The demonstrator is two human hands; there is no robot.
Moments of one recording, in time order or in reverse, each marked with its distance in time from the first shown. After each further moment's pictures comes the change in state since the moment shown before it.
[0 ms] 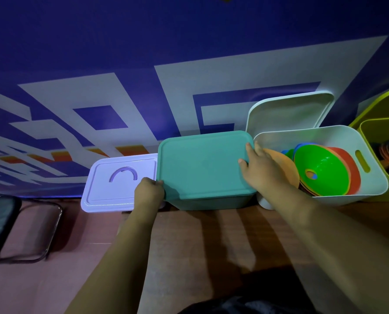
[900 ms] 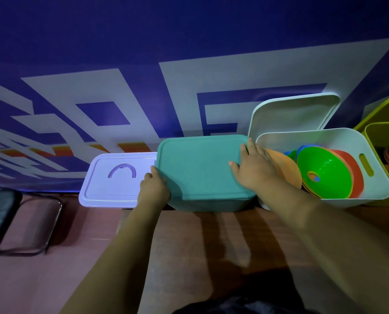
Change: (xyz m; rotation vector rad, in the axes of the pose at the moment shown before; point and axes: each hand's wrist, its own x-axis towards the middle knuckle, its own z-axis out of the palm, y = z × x) left_hand 0.002 0.002 0.008 0.378 -0.022 0.169; right_hand 0.001 -0.027 -0.006 -0.227 -0.007 -0.077
